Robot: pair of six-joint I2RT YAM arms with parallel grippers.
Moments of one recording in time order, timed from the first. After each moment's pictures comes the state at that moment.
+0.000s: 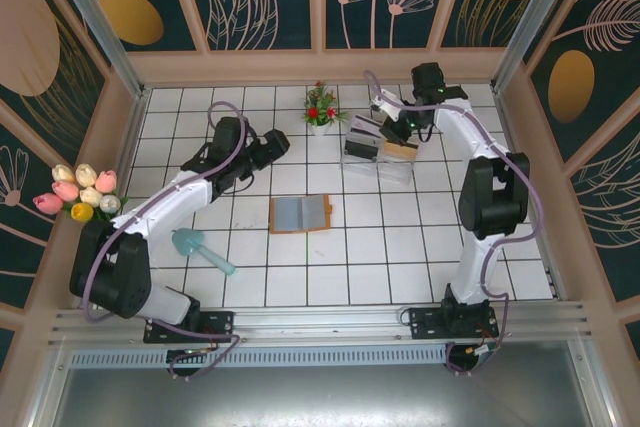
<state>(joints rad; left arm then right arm) -0.40 1.47 0.98 -0.20 0.11 -0.89 0.18 1.95 1.68 -0.81 -0.46 -0.86</state>
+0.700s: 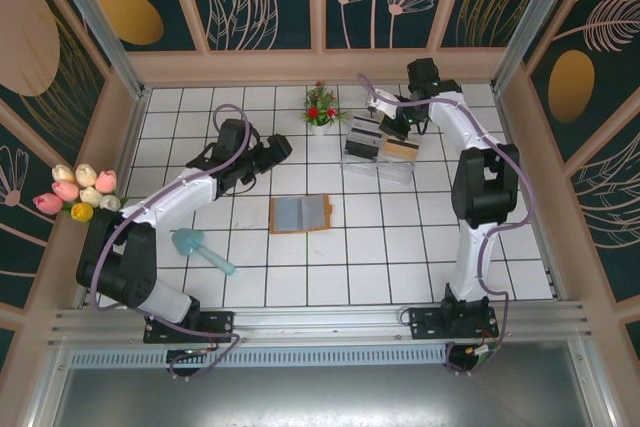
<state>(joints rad) -0.40 1.52 0.98 -0.20 0.14 -0.89 0.18 2.06 1.80 -0.84 -0.42 -1.02</state>
